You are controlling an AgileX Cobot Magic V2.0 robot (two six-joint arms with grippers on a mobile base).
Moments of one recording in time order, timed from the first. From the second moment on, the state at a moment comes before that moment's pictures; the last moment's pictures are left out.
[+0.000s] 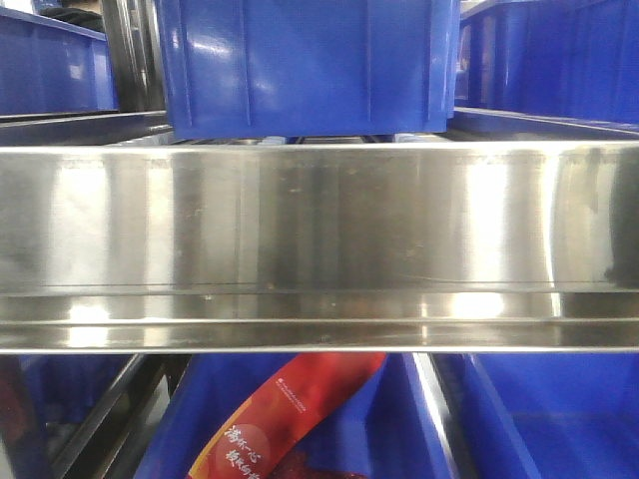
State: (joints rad) left arm -0.66 1.36 -1.63 0.69 0.98 -0.84; right arm 0.40 1.27 -1.51 -0.39 0.85 0.57
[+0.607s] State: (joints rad) left arm -0.66 1.36 -1.63 0.71 0.94 -0.84; right arm 0.40 1.27 -1.51 -0.40 0.85 0.57
